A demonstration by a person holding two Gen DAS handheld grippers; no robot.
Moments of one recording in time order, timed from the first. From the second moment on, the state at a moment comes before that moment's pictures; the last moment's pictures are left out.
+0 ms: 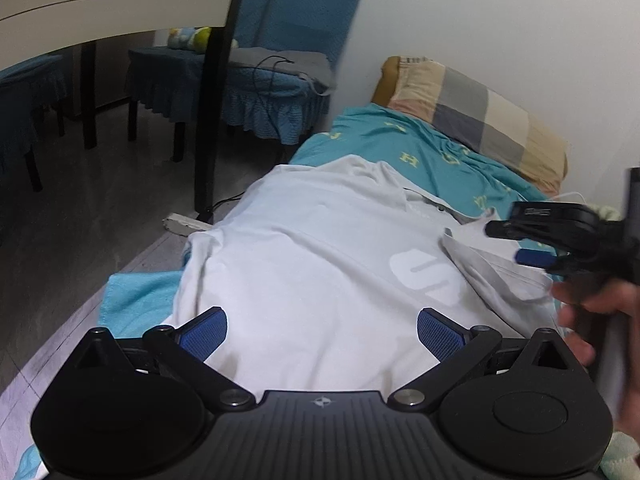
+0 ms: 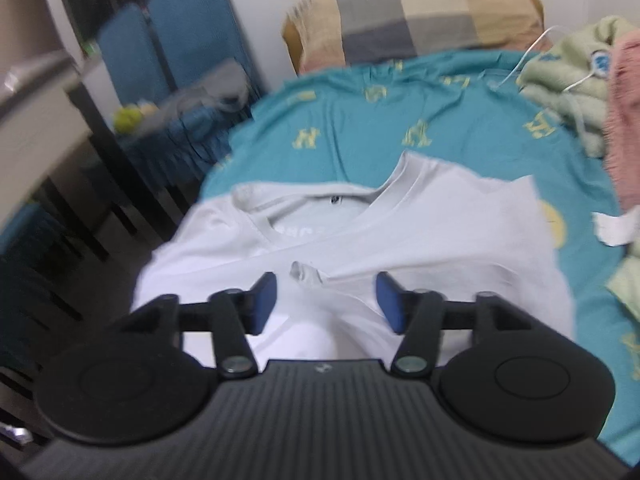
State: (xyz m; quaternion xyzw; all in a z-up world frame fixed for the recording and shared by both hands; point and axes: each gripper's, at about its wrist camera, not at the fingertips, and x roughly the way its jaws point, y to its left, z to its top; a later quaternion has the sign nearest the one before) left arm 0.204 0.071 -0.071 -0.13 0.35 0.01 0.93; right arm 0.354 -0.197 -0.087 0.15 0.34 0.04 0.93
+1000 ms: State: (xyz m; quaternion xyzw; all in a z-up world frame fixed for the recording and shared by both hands) left arm 0.232 -0.156 -0.087 0.02 0.34 -0.15 0.93; right arm 0.061 -0.338 -0.041 0.32 0.21 -0.12 0.92
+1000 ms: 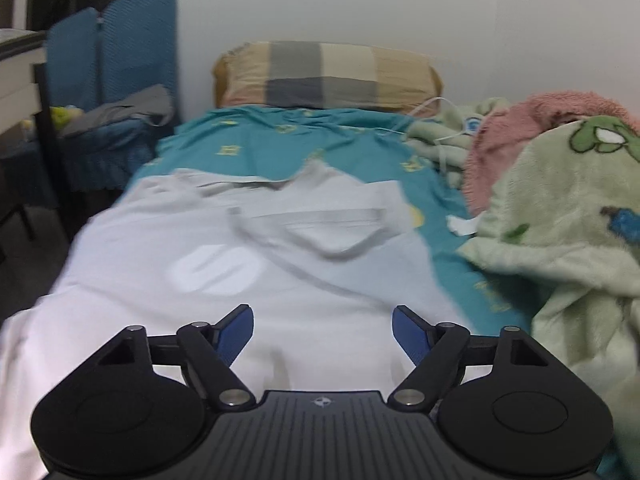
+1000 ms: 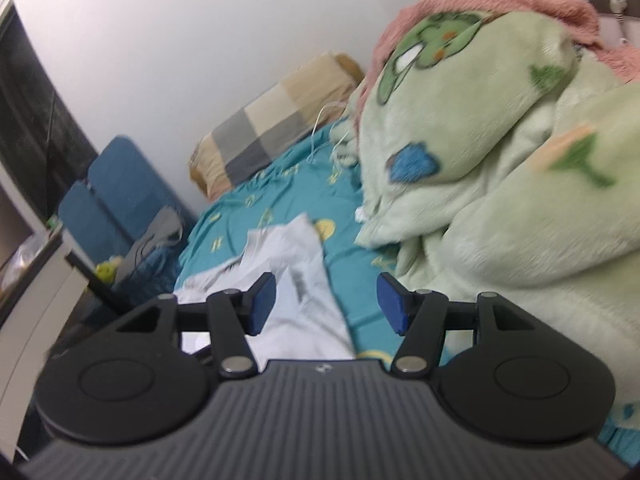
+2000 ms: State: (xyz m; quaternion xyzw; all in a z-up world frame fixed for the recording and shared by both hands) left arm 0.299 -0.034 -0.141 -0.23 0.44 -0.11 0.86; right arm 0.076 -0.344 -0.065 0.36 0.23 -0.11 0.90
